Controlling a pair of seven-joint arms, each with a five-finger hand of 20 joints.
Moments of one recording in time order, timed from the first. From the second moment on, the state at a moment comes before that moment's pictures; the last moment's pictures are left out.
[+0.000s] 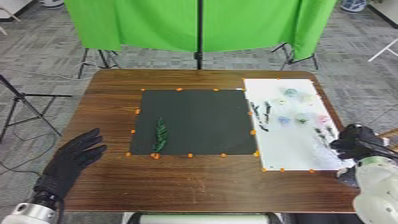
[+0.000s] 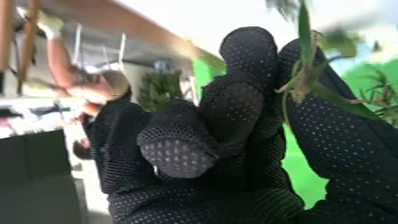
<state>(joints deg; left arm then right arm) 137.9 -61.8 -109.1 -122.2 49.9 -3.9 3.6 -120.2 -37.3 94.1 -116.6 -122.0 3.8 40.1</state>
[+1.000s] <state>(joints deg) 136.8 -62.4 -108.2 -121.8 49.9 -4.0 1.1 -72.3 -53.7 43.0 -105.2 -126.7 -2.0 34.3</state>
